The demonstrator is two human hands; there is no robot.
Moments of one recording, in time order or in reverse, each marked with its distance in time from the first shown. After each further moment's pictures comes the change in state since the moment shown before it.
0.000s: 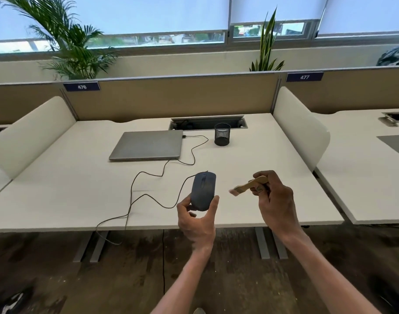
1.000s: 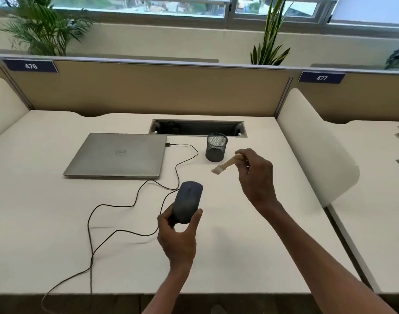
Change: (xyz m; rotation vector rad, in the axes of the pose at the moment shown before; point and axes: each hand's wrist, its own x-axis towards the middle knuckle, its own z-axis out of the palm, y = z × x) left_hand 0.120 -0.055 0.126 -0.066 -0.091 -0.200; right_hand 0.240 0.081 0.103 -0.141 0.045 -0.091
